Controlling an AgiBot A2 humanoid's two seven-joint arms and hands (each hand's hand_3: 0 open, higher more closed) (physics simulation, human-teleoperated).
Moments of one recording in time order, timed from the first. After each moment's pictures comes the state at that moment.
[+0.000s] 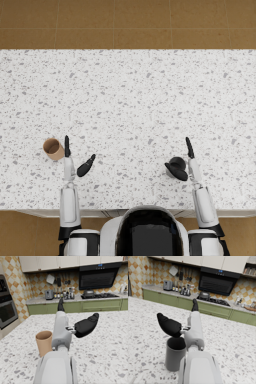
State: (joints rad) left arm -0.06 1.25 -0.21 -1.86 1.31 0.00 0.00; right arm -0.06 -1.15 0.08 1.92 1.34 0.00 0.00
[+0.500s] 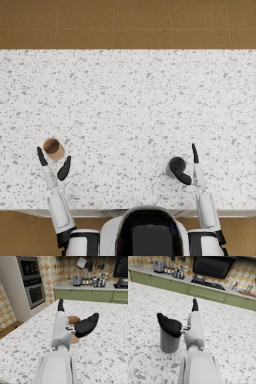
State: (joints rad) left arm -0.11 1.30 -0.44 -1.70 1.33 0.00 0.00; right arm -0.17 -1.16 0.02 1.85 1.36 0.00 0.00
